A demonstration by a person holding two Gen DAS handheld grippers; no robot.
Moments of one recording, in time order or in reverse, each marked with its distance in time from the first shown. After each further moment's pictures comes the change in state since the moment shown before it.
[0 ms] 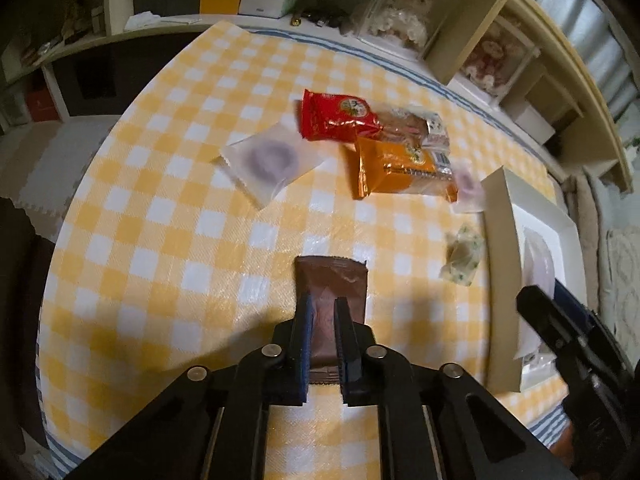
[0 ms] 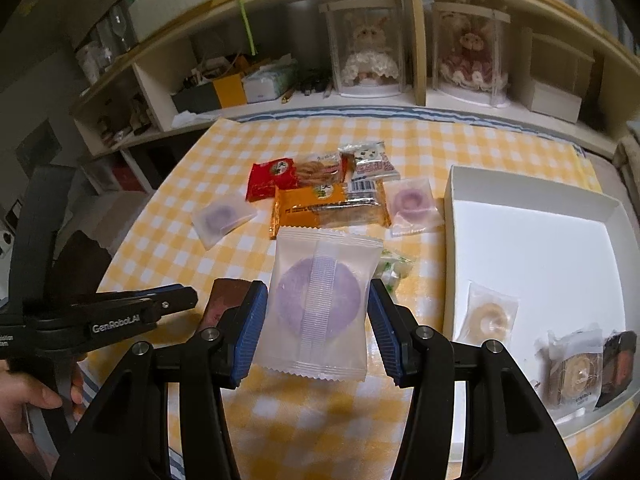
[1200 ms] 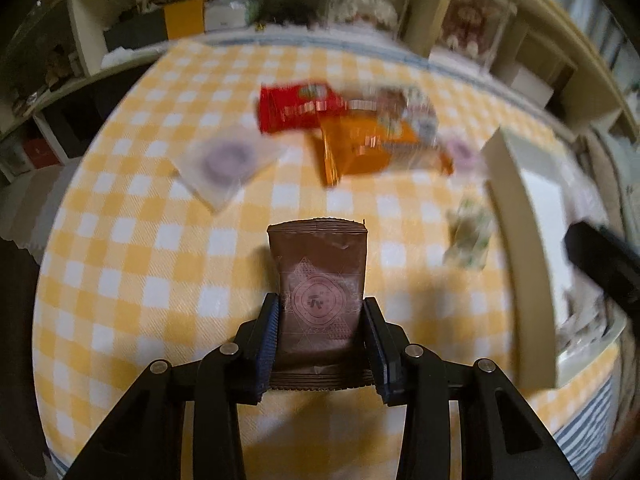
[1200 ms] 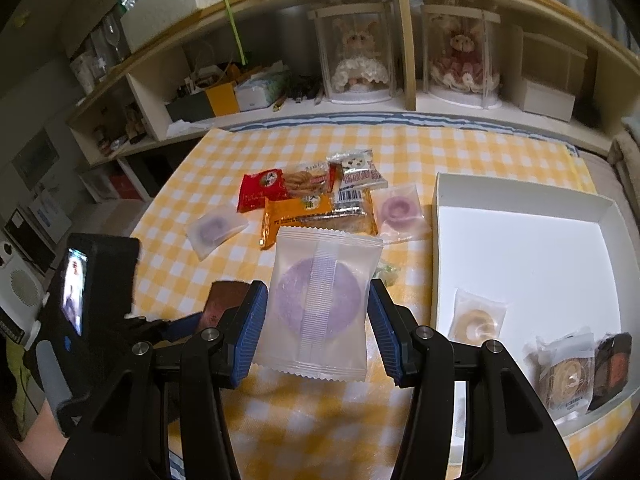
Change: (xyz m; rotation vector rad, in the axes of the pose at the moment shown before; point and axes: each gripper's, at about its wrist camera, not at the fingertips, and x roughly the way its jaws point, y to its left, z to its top) left arm 0.026 -0.041 -0.006 0.141 -0.057 0.083; right arm -0.008 -0.012 0.008 0.015 -0.015 0.000
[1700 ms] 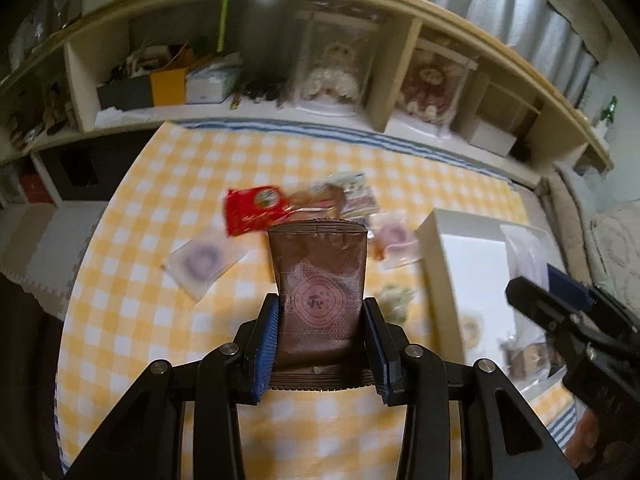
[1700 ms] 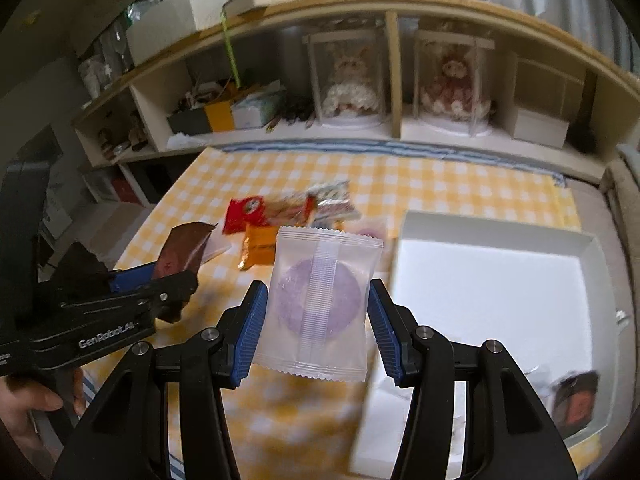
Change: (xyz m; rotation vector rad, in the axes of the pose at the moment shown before) left arm -0.072 -0.034 0.026 0.022 -0.151 -0.067; right arm -0.030 -0.034 0.024 -0.049 -0.041 -0.009
